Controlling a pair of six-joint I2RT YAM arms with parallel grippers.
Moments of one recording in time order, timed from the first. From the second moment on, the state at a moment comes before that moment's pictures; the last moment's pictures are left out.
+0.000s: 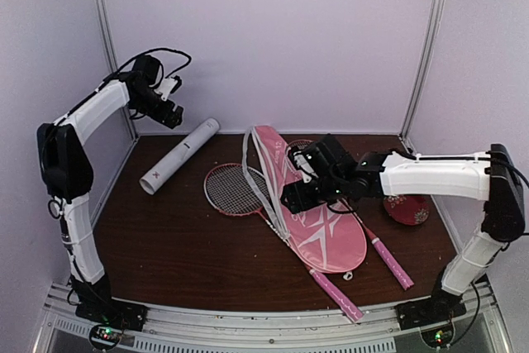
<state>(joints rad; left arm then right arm) -0.19 2.06 2.07 -0.87 -0.03 0.31 0.89 1.59 1.14 -0.36 0.12 0.38</state>
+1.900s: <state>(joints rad) -0.35 1.54 1.53 -0.58 0.13 0.21 0.86 1.70 1.50 -0.59 0.31 0.21</state>
